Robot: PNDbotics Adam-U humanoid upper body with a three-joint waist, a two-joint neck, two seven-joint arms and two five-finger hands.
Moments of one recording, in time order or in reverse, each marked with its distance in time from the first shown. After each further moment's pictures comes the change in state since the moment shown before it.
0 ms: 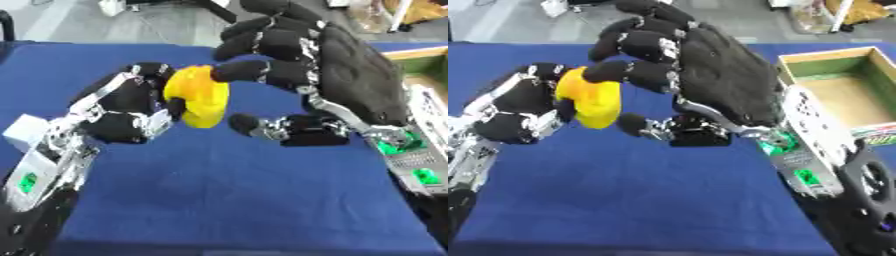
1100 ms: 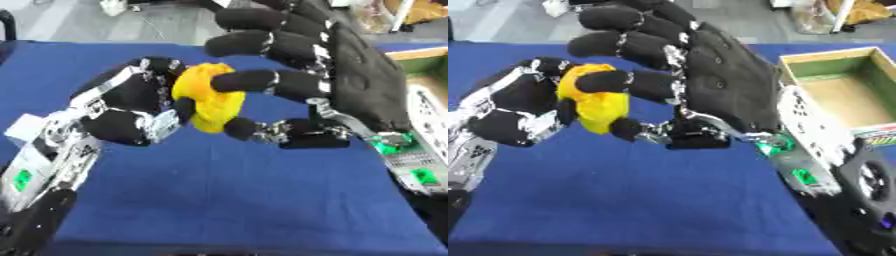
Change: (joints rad) left arm -0.012 0.027 -0.041 -0.047 0.037 0.055 0.029; right arm -0.007 -0.030 0.029 0.000 0.084 -0.054 -0.192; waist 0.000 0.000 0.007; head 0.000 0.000
